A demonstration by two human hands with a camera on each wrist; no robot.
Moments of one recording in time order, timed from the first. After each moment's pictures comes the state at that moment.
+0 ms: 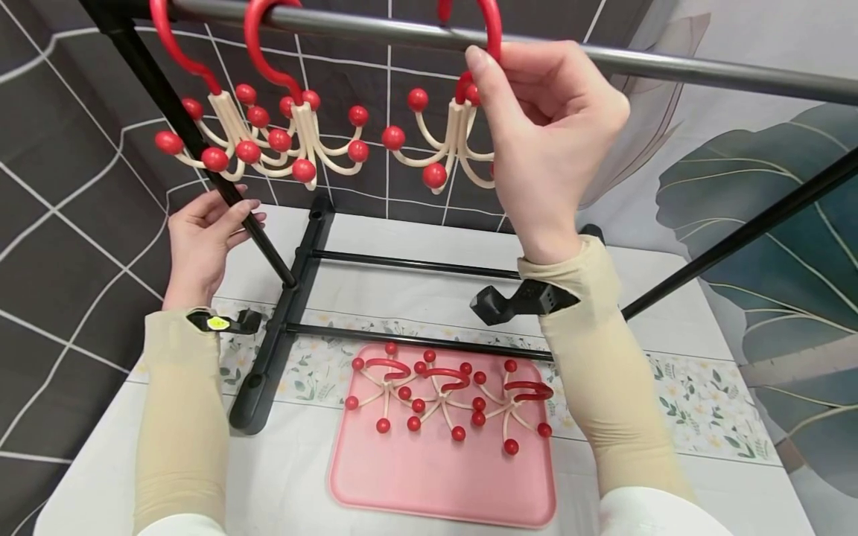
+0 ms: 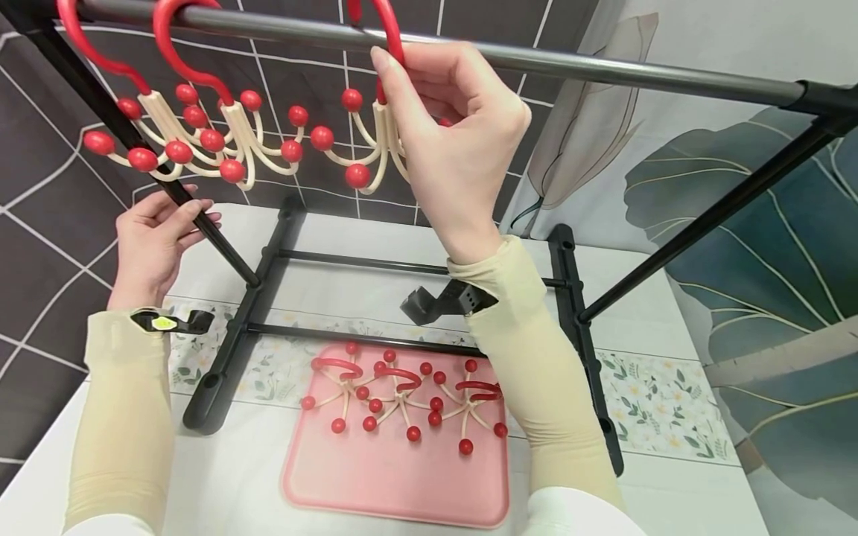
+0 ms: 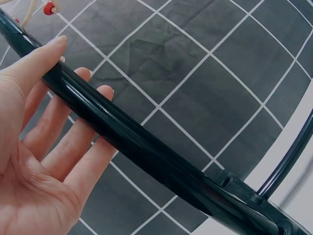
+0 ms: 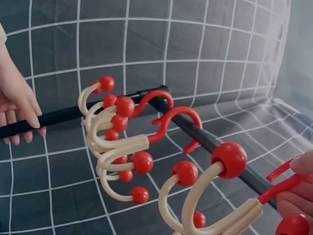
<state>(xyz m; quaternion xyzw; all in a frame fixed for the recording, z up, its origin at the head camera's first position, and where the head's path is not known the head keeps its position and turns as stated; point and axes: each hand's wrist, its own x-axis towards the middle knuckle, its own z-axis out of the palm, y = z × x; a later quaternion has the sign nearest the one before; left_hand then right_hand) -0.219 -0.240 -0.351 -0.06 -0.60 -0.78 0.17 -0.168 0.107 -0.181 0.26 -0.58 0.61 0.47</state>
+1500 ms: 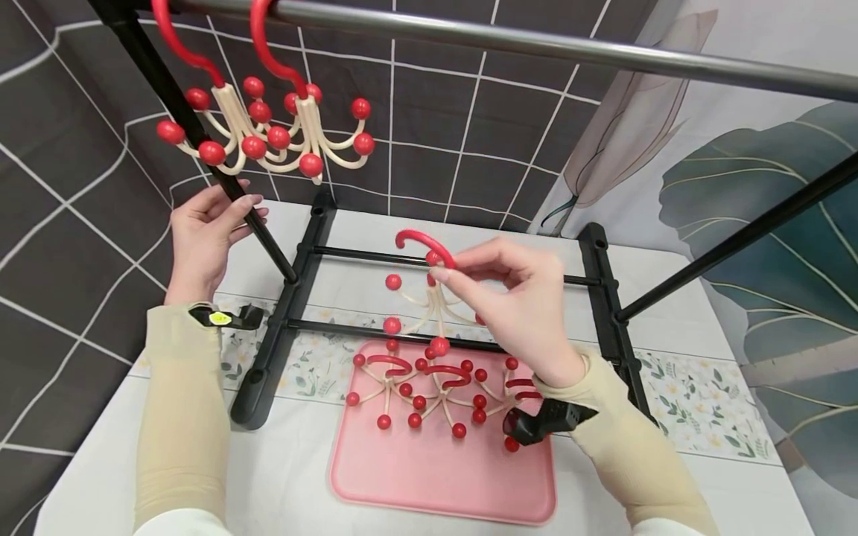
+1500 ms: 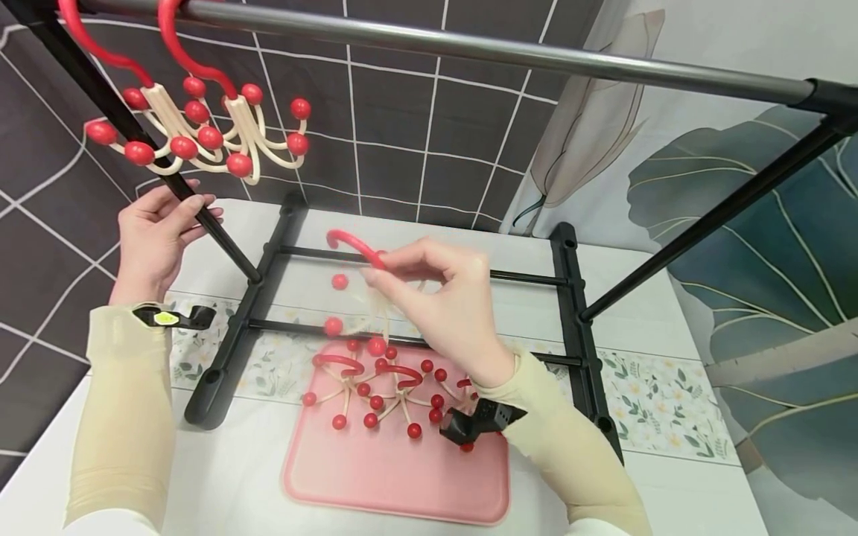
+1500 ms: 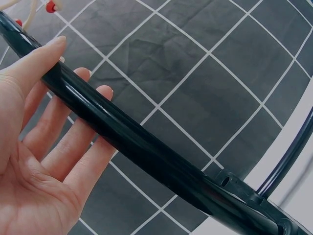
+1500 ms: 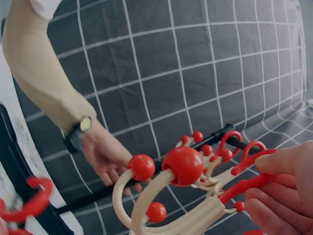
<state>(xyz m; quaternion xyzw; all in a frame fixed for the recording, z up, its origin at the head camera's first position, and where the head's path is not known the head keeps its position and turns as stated) -0.218 -0.241 -0.349 -0.06 -0.59 -0.78 0.17 -0.099 0.130 -0.282 0.28 -0.72 0.59 0.22</state>
